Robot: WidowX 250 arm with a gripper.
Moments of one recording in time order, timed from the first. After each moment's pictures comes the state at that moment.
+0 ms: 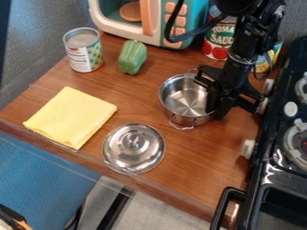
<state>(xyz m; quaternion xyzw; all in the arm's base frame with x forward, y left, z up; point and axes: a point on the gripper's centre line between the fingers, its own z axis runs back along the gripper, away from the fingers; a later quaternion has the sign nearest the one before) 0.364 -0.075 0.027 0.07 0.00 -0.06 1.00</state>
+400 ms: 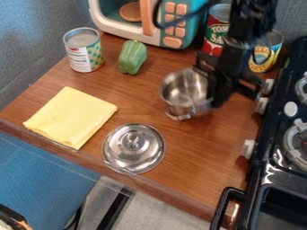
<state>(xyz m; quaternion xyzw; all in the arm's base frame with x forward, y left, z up) 0.360 -0.063 0.070 0.06 -0.04 -0.07 0.99</state>
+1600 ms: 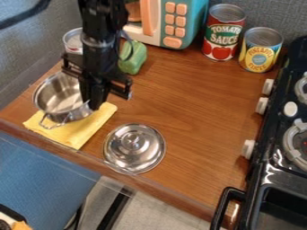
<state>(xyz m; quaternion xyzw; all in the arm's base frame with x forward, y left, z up) 0.259 0.088 0.060 0.11 0.01 0.05 0.99</state>
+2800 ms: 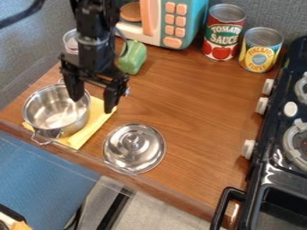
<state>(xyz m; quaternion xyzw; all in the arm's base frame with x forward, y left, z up) 0.264 0.083 0.077 0.08 -0.02 0.05 1.00</state>
